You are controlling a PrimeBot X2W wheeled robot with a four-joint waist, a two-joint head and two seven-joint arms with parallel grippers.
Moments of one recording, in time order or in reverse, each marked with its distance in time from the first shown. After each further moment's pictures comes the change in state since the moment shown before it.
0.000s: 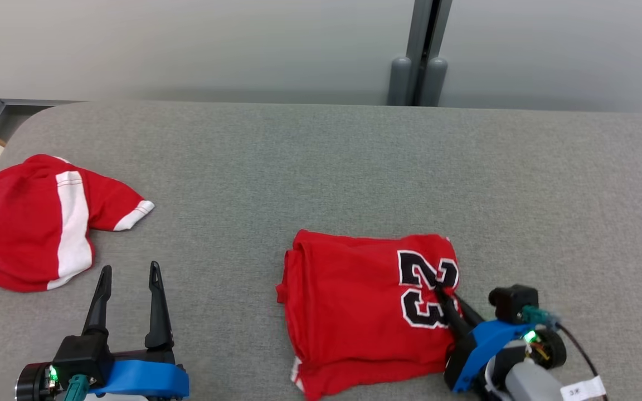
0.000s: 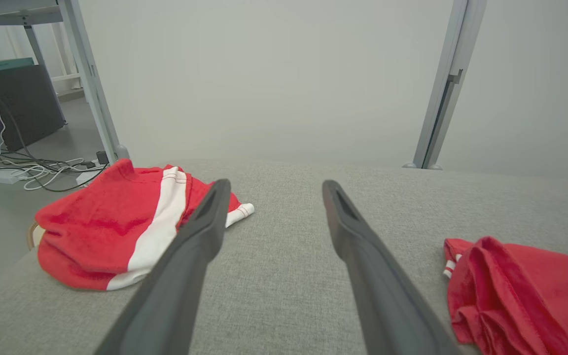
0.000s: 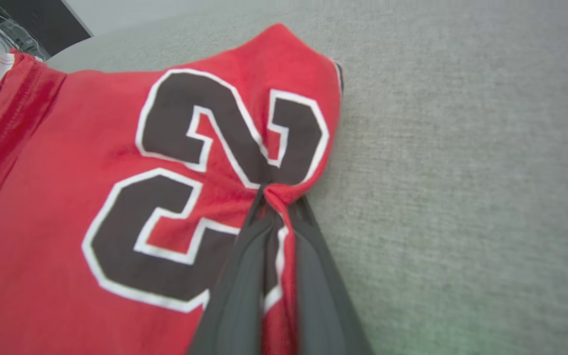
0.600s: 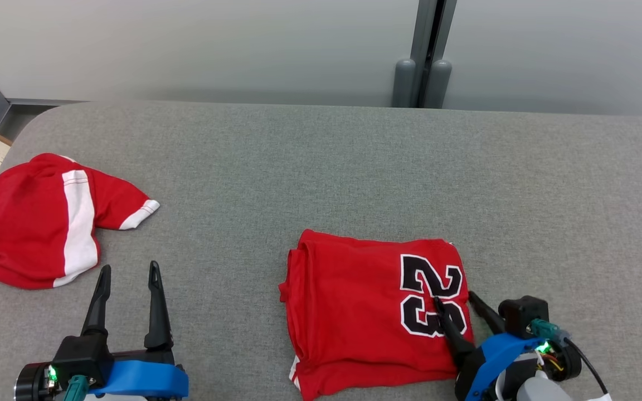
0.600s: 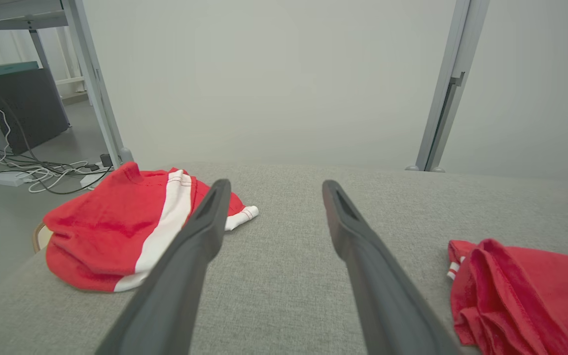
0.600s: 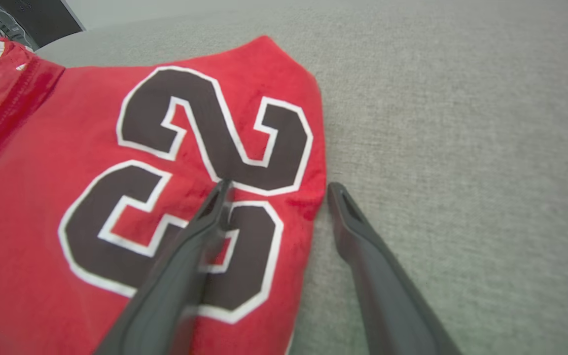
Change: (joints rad) left arm 0.005 0.002 0.000 -0.010 0.002 -0.001 0.000; right arm 0.094 -0.017 -0.109 -0.177 -0.134 0.000 0.053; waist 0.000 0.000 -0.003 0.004
